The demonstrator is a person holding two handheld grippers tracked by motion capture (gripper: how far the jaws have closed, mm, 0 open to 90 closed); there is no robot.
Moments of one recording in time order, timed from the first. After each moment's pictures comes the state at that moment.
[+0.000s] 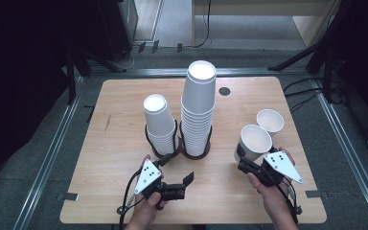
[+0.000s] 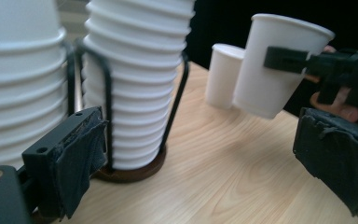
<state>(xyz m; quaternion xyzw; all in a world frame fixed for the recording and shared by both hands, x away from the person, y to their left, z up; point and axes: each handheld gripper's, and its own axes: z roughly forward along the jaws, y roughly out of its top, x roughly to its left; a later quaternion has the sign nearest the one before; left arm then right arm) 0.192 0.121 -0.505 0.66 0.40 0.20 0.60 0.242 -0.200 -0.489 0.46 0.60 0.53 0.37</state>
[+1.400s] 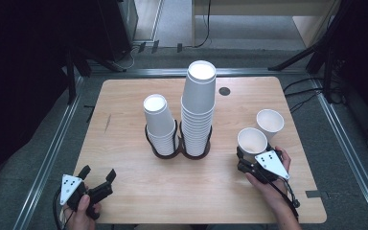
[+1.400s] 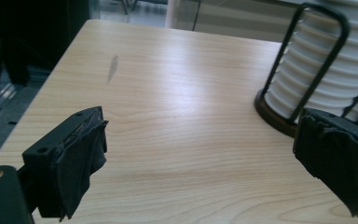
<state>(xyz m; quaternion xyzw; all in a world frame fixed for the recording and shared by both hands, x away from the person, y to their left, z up) 0.159 0.301 -0.539 0.56 0.58 0.34 0.48 0.266 -0.206 -0.535 0.41 0.66 0.48 0.41</state>
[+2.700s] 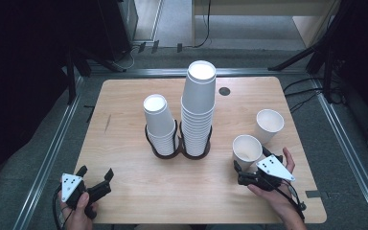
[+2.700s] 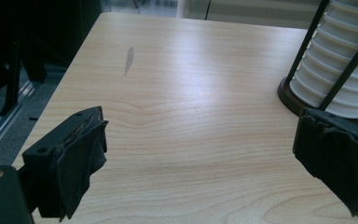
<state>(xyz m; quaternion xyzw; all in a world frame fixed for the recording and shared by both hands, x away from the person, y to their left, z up) 0.164 0.307 -0.544 0.57 0.58 0.35 0.46 0.246 -0.215 -0.528 0.39 0.71 0.48 0.34</state>
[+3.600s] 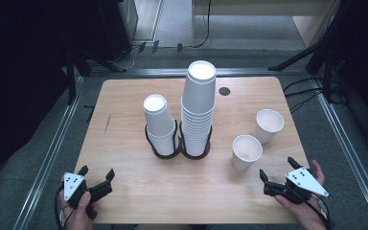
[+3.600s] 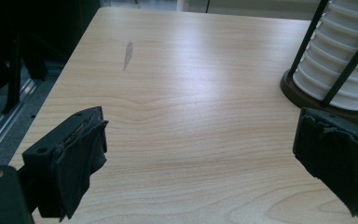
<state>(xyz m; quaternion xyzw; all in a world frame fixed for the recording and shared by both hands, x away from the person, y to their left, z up) 0.167 0.305 -0.547 0.58 0.58 0.35 0.45 0.218 -0.284 -0.531 0.43 0.70 0.45 0.36</state>
